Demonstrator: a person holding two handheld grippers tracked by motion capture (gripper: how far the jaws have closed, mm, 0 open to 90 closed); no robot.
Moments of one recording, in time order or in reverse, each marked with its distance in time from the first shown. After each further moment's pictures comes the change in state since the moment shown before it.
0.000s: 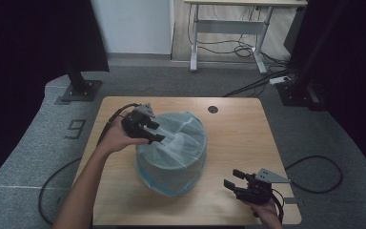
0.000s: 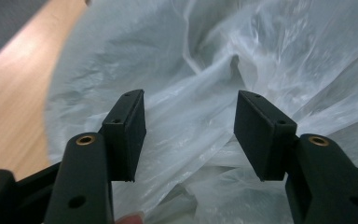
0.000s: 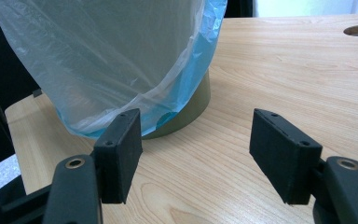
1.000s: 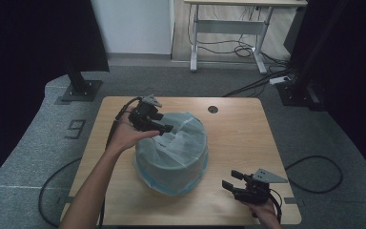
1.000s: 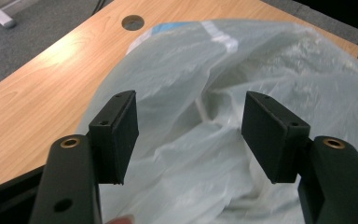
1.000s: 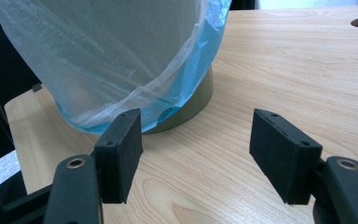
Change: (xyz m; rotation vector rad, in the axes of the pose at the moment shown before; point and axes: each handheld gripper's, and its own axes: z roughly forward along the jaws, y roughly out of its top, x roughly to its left) left arm -0.006 0.031 0.002 -0.093 0.114 -0.183; right arm 0.002 -0.002 0.005 0.026 0.004 0.001
